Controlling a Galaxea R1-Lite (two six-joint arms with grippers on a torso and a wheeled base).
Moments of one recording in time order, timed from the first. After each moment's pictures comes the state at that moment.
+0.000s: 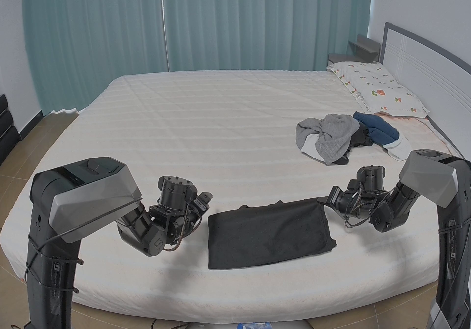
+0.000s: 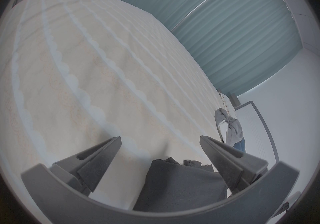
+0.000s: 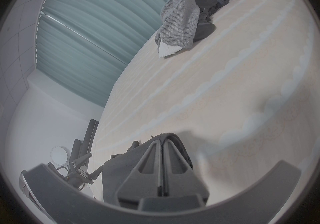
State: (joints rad) left arm -0.44 2.41 -1.01 -0.83 0.18 -1.06; right arm 0.14 2.46 -1.02 -0.93 0.35 0.72
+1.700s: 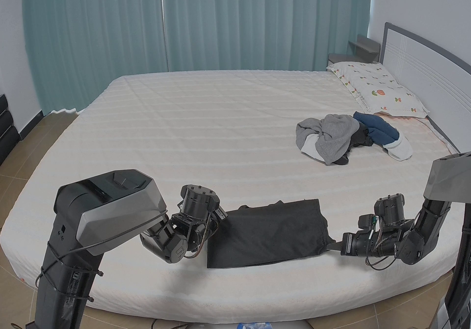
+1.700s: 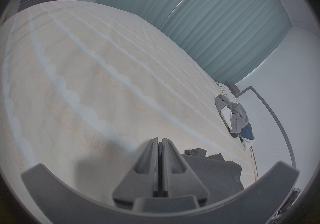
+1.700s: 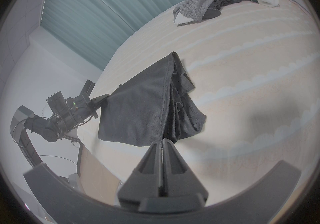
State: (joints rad) left arm -0.52 2.52 -1.12 -0.82 0.25 -0.95; right arm 0.21 2.20 -0.45 -0.99 0.40 0.41
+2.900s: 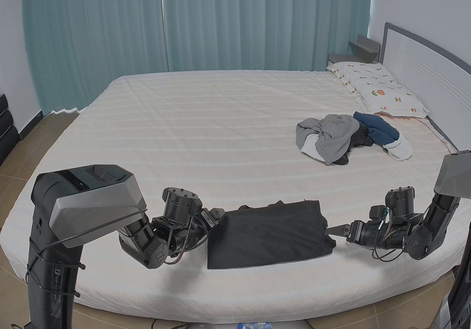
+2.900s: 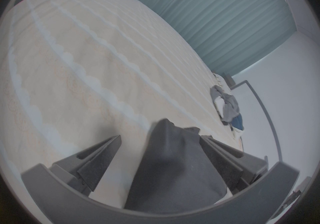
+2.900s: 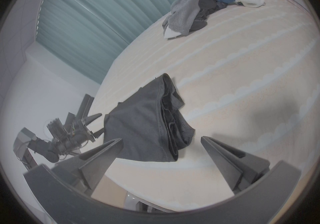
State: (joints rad) left arm -0.48 2.41 -0.92 -0.87 0.07 -0.98; right arm 0.15 2.14 -0.44 -1.00 0.38 0.50
